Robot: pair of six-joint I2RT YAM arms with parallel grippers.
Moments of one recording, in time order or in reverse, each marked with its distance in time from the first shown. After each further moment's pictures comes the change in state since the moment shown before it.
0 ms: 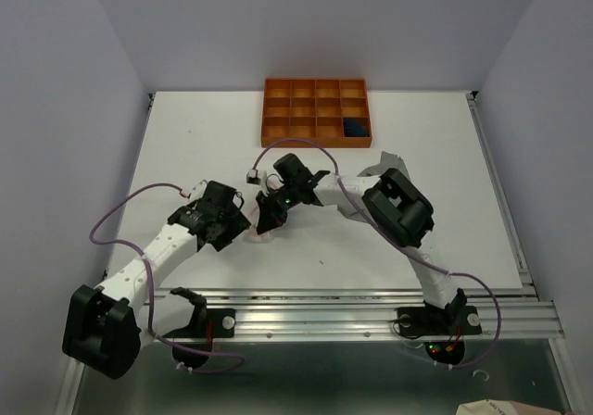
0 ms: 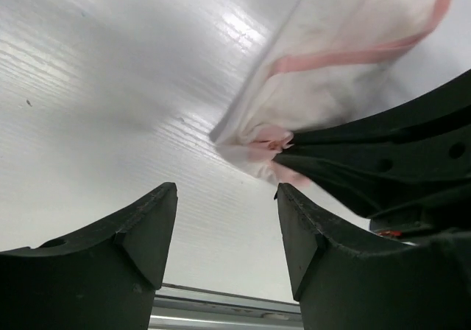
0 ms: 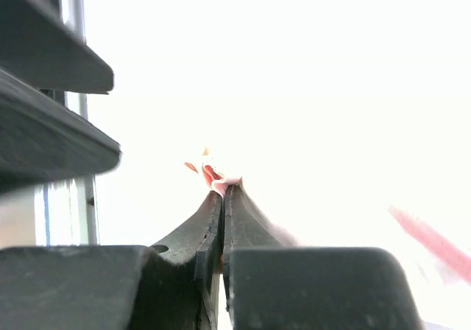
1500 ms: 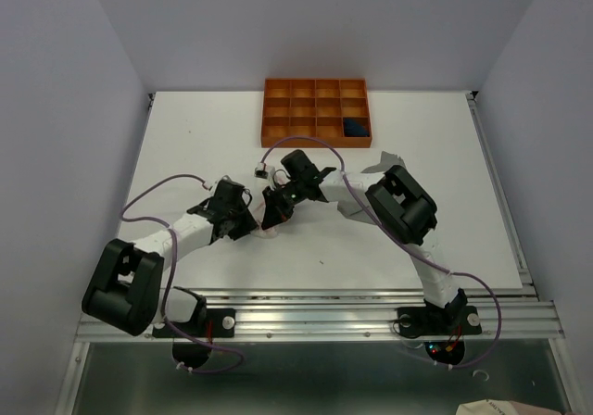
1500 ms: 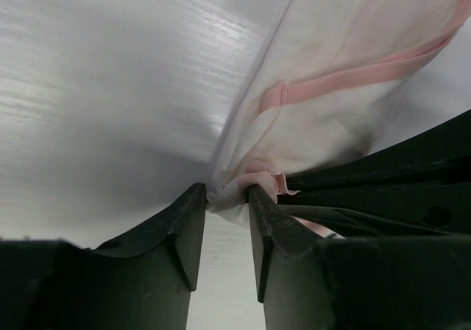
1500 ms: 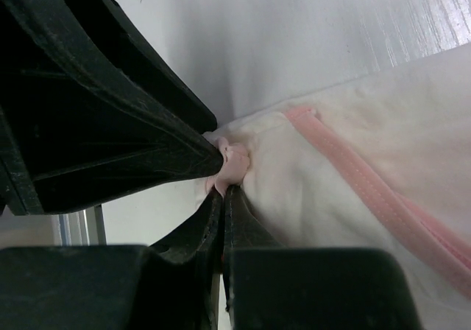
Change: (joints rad) left arm 0.017 0.232 -0.091 0.418 0.120 0.174; right arm -0.067 -0.006 -0.023 0.005 -0.011 0.100
